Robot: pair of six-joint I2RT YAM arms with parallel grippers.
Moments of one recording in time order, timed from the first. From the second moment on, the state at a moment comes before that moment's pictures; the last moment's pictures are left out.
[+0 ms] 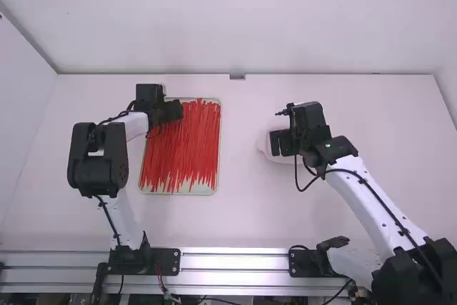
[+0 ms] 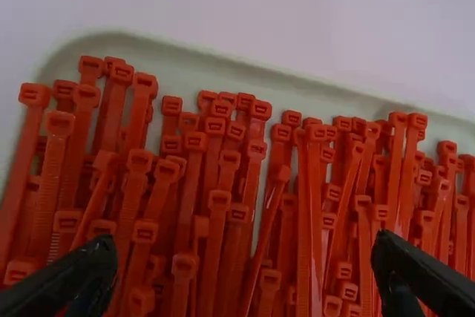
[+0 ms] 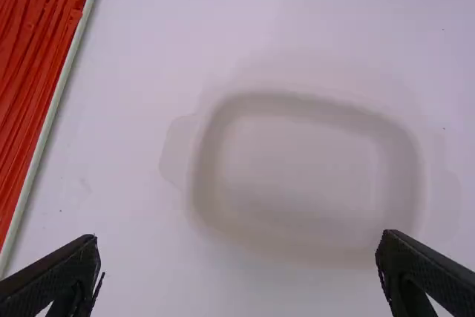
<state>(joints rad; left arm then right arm) 0.07 1.99 1.16 -0.02 0.17 -0.24 0.35 1.26 0.94 -0.60 0.03 0.10</state>
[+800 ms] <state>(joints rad) 0.07 1.99 1.20 -0.18 0.19 -0.23 0.35 1.26 0.94 -0.59 0.04 0.10</state>
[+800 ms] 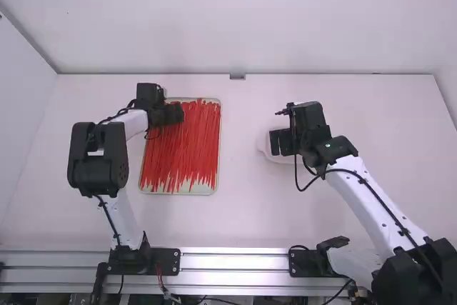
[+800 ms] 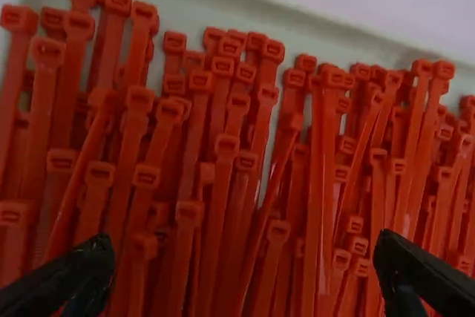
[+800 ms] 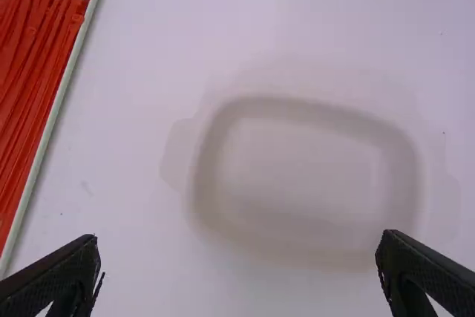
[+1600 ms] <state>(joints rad) 0.07 1.99 1.25 -0.16 0.19 -0.19 0.35 1.26 0.94 -0.60 0.03 0.10</state>
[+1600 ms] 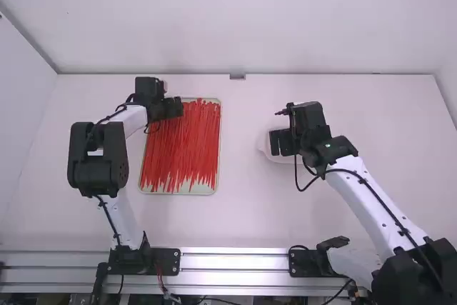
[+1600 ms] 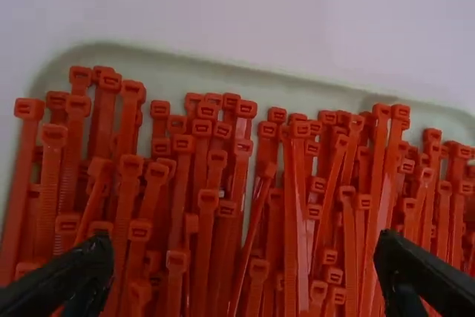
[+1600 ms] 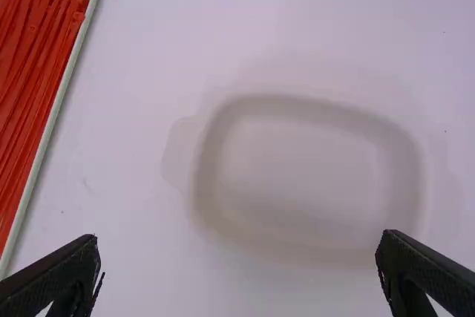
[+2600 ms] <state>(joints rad) 0.07 2.04 1.25 -0.11 0.17 -0.18 0.35 1.26 0.94 -0.59 0.03 0.10</state>
